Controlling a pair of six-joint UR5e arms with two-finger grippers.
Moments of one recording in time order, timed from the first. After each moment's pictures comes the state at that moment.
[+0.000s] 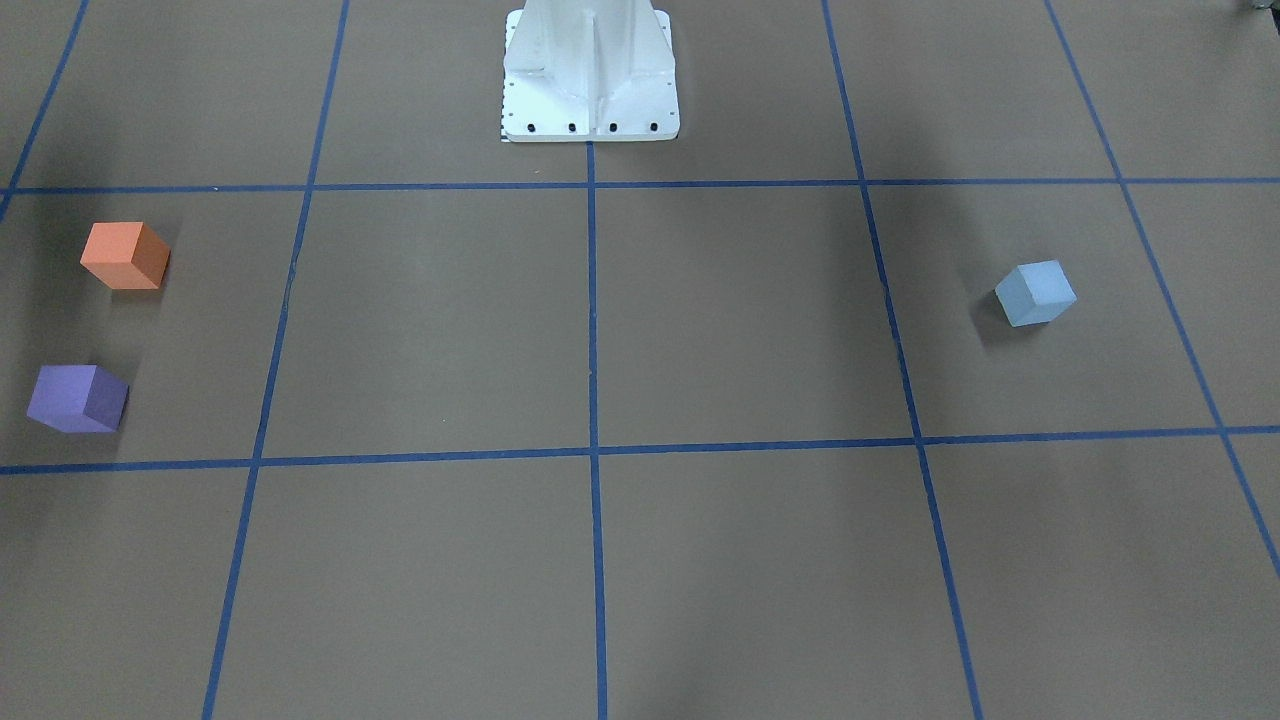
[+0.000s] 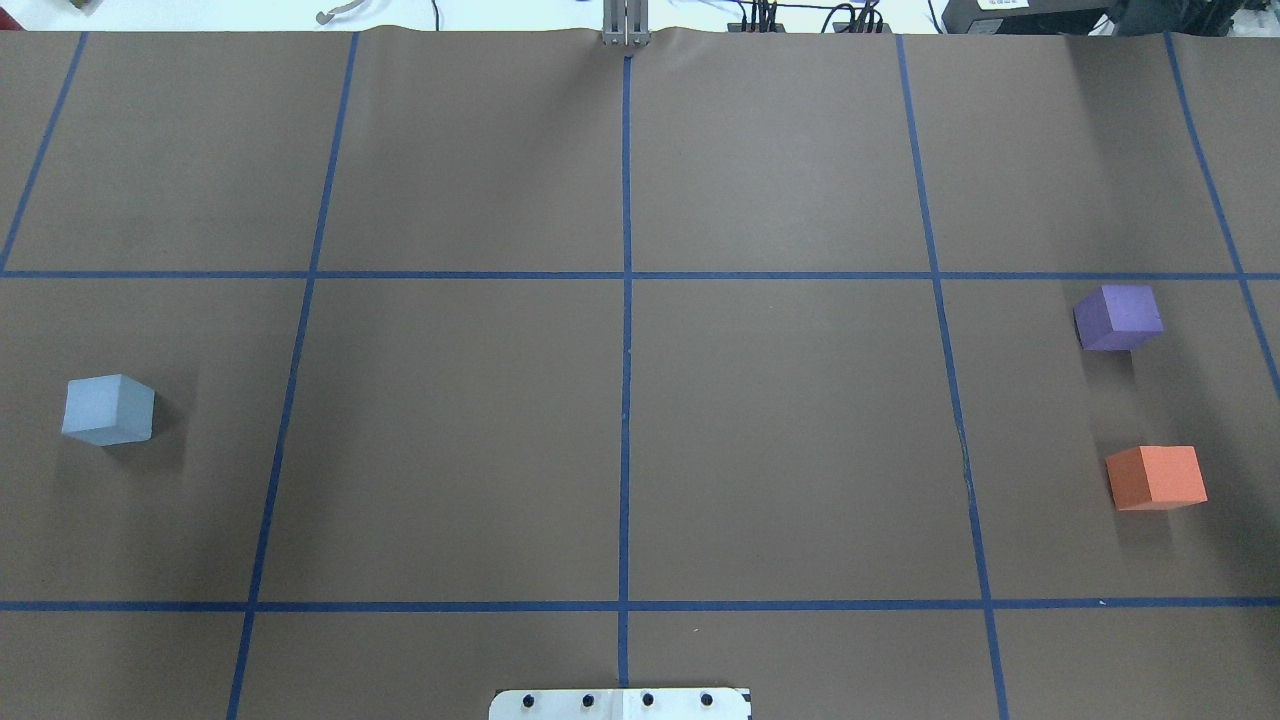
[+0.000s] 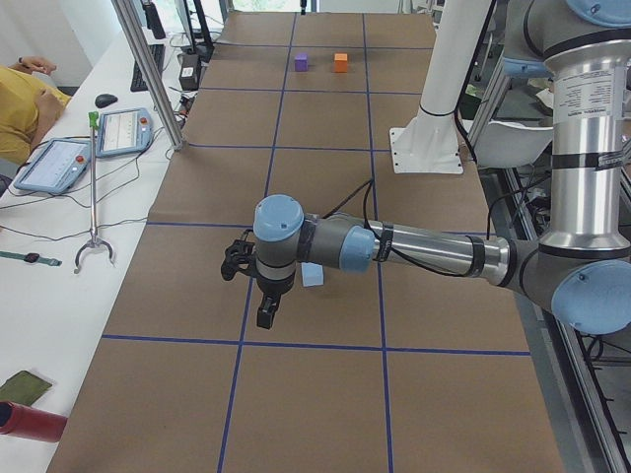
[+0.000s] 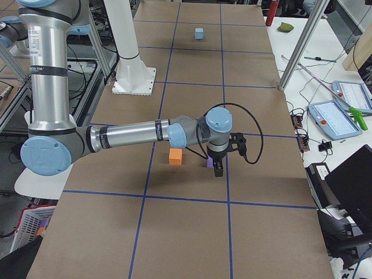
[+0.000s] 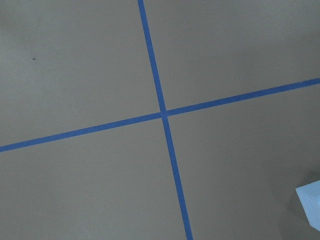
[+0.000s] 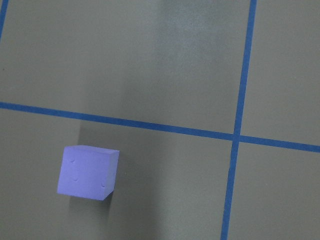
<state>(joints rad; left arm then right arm) -1.55 -1.49 -1.80 -1.63 -2.29 0.06 1.47 -1.56 1.75 -1.53 2.35 0.13</state>
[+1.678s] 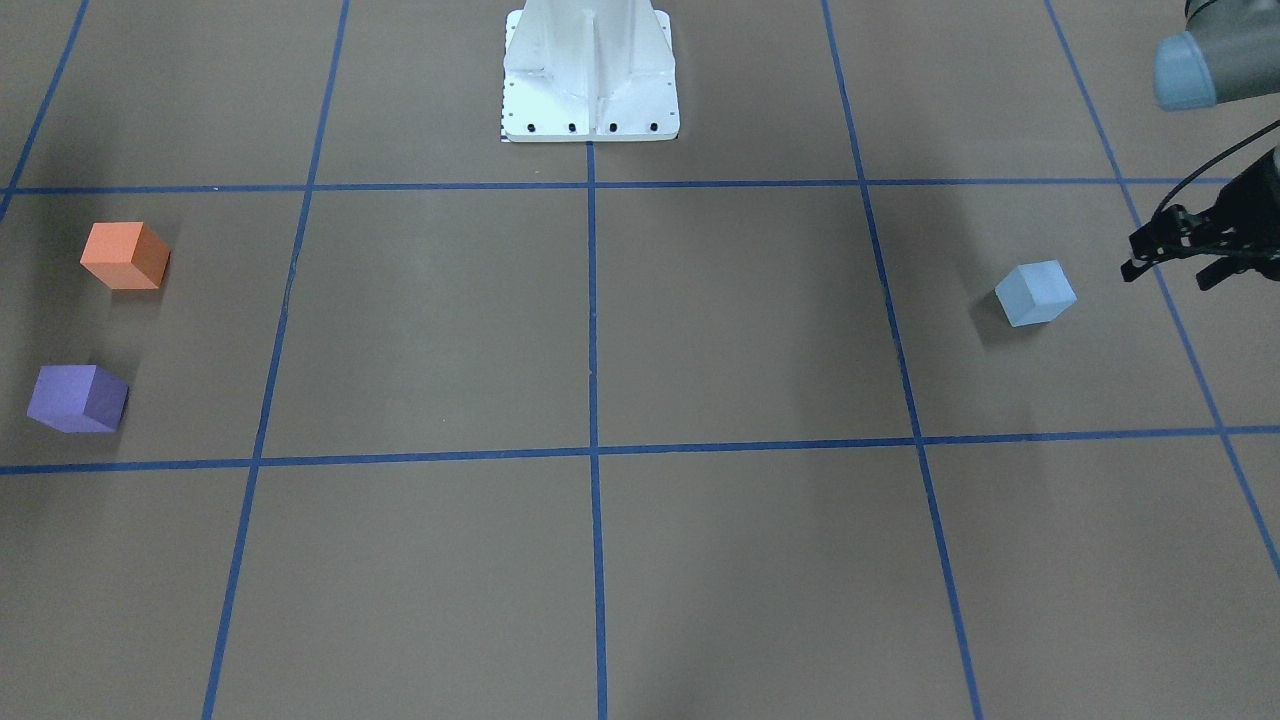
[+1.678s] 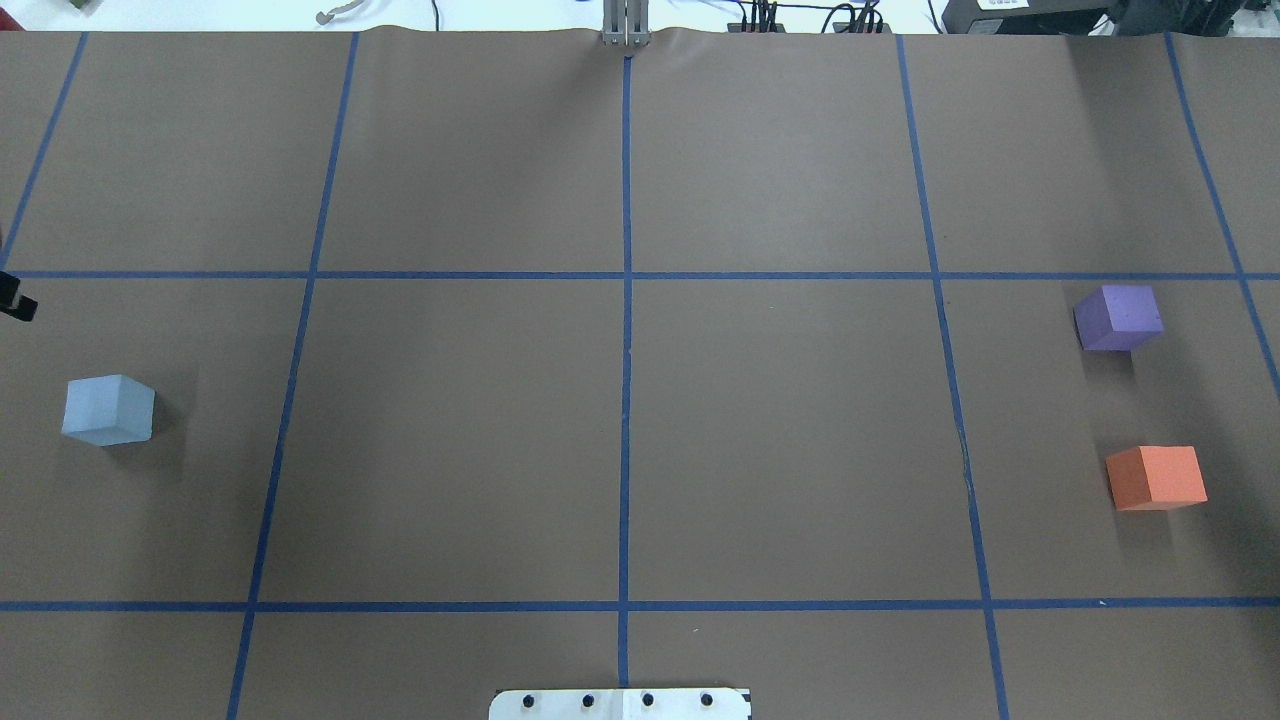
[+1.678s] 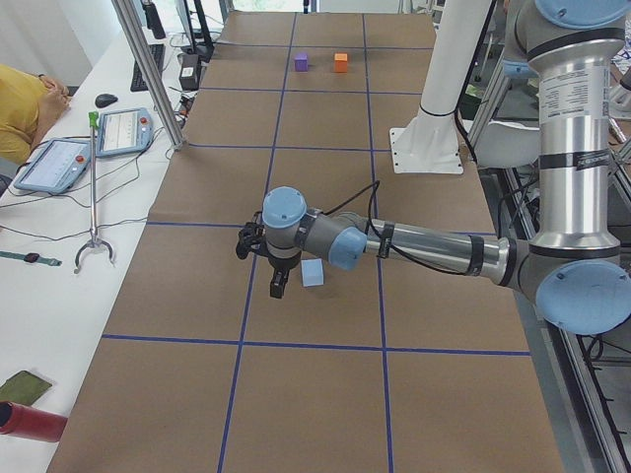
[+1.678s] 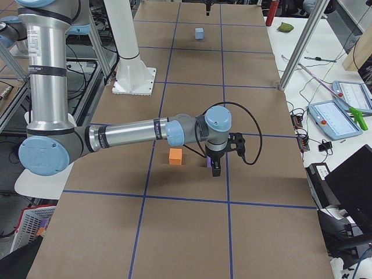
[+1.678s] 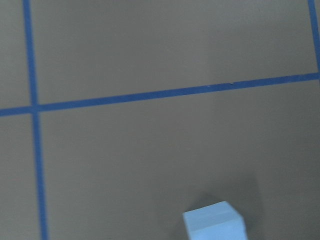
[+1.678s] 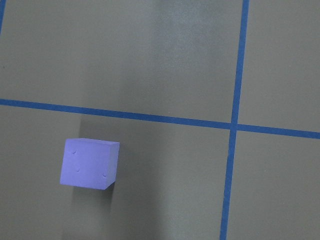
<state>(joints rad) -1.17 -1.54 -1.80 -1.82 -2.34 -0.55 1.46 -1.59 1.77 -1.54 2.36 0.13</state>
